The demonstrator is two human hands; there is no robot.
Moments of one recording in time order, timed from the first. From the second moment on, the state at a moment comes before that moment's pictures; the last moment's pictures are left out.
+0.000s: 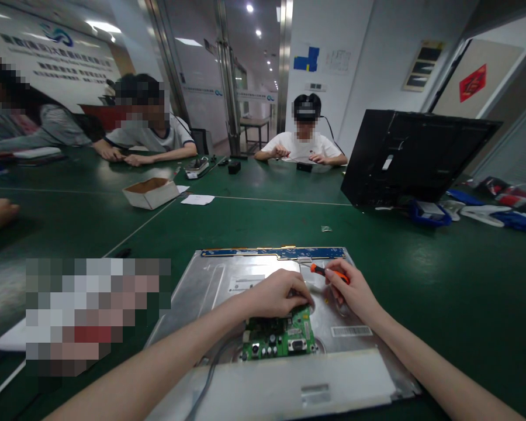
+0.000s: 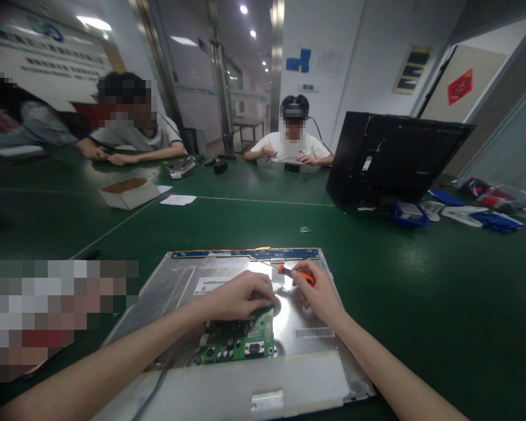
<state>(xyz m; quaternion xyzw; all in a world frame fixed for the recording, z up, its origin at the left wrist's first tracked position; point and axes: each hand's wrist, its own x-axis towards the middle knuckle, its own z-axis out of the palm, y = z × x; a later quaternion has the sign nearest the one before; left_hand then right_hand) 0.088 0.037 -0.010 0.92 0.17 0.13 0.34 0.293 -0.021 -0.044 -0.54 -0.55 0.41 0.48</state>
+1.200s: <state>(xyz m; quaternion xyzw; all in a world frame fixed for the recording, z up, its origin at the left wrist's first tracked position) 0.089 0.039 -0.010 0.88 0.24 0.12 0.40 0.313 -0.031 0.004 -0.58 -0.57 0.22 0.53</state>
